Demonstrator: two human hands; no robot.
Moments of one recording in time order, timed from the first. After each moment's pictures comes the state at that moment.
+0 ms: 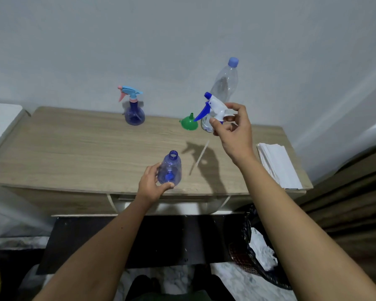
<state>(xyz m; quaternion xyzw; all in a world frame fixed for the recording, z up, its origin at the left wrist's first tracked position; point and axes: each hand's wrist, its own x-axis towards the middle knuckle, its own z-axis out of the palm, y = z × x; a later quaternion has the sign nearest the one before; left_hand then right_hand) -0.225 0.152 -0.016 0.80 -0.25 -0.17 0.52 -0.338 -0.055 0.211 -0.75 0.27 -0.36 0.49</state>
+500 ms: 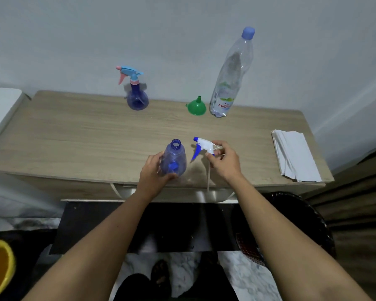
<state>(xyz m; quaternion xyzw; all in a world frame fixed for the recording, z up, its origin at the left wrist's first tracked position) -0.222 0.152 -0.017 0.82 -0.26 -0.15 0.49 -0.346 -0.071 0.051 -0.79 0.37 -0.18 0.45</state>
